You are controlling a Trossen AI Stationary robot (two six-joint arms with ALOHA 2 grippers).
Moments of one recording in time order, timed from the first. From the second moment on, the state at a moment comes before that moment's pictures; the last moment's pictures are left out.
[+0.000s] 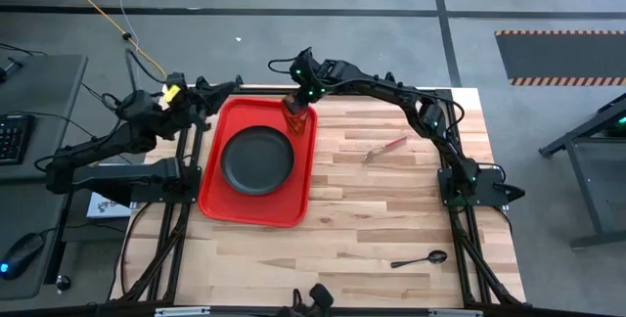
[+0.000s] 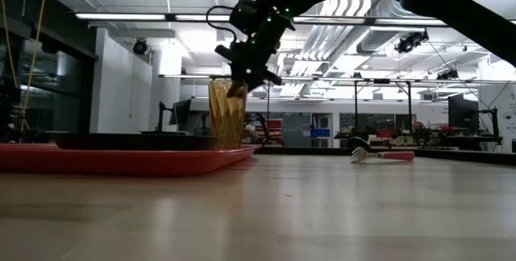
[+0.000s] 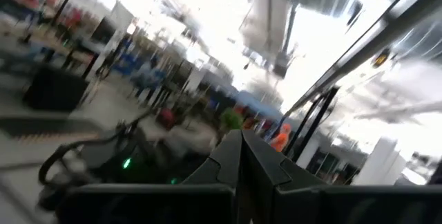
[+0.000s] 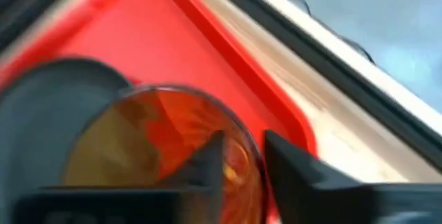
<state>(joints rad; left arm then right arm) 0.32 0.61 0.74 0.24 -0.12 -0.52 -0.44 2.31 2.24 -0.85 0.00 0.36</state>
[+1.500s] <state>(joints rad) 0.32 0.57 0.74 0.36 -0.12 -0.49 -0.37 2.50 2.33 -0.41 0.17 0.54</state>
